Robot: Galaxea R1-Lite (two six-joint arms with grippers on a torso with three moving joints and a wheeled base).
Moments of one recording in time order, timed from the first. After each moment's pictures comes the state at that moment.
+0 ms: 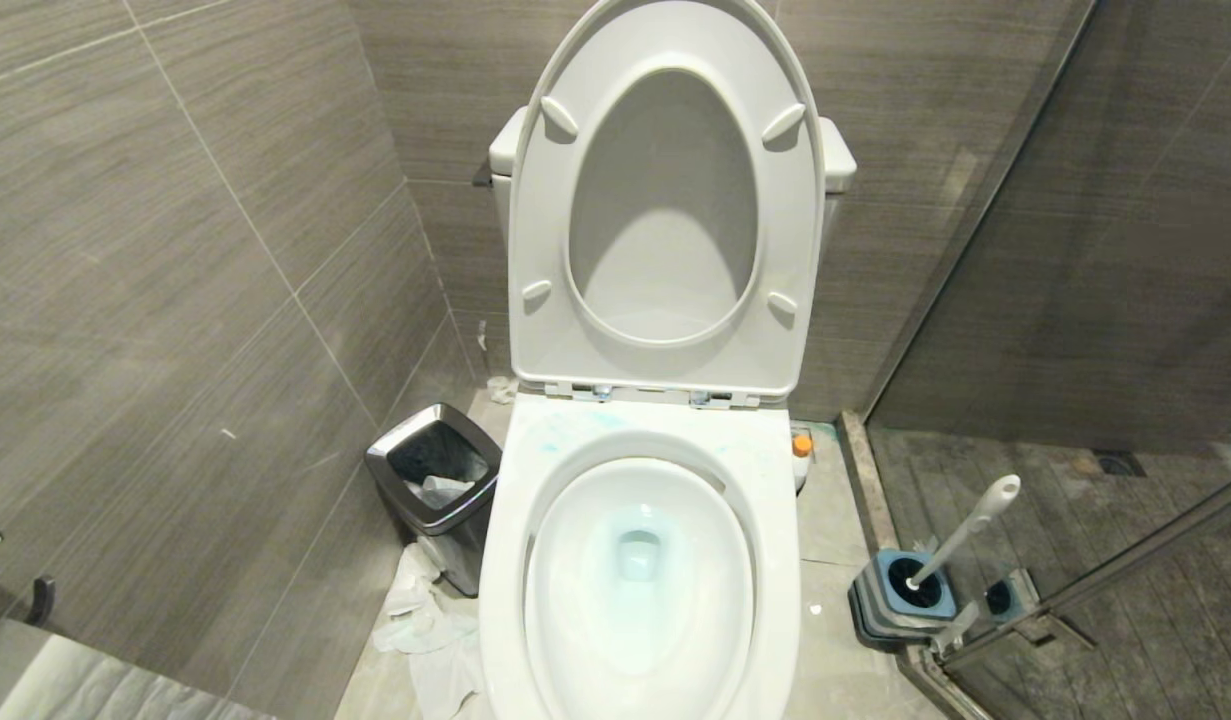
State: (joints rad) left arm 0.00 0.00 0.00 -0.01 0.00 0.00; right arm -0.01 0.00 0.00 -0.03 0.01 -0.01
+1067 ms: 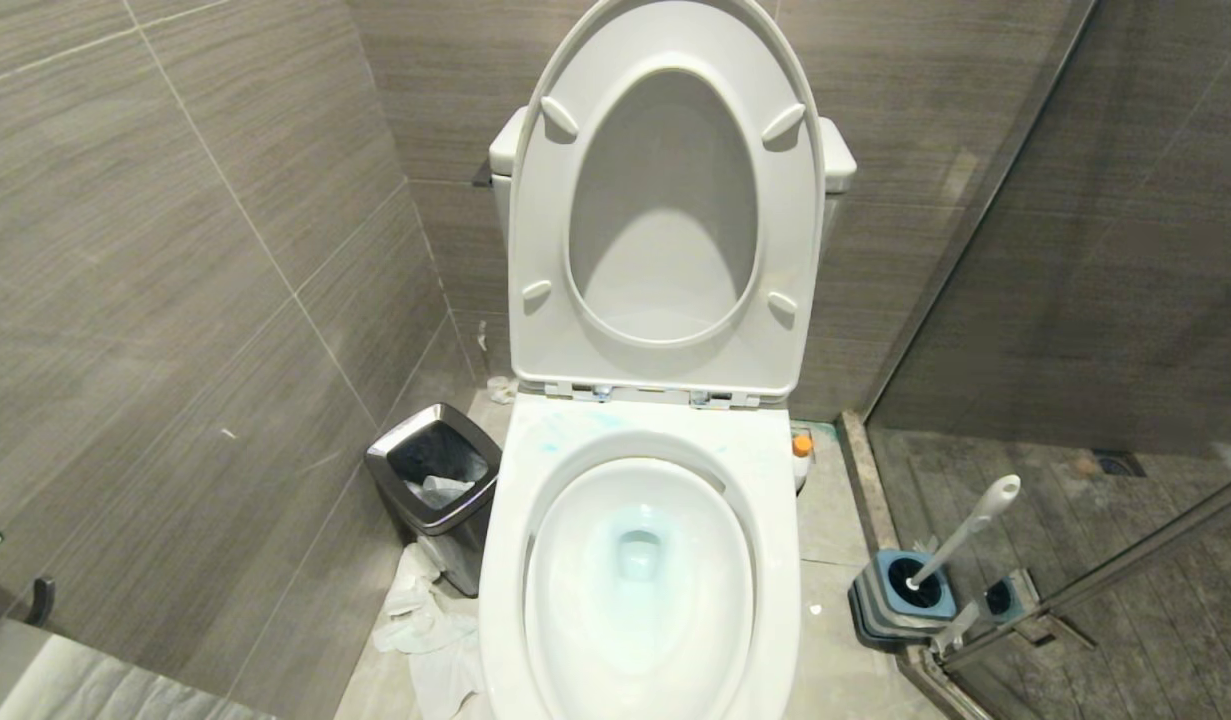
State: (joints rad) left arm 0.00 0.00 0.00 -0.01 0.00 0.00; right arm -0.01 0.00 0.00 -0.03 0.01 -0.01
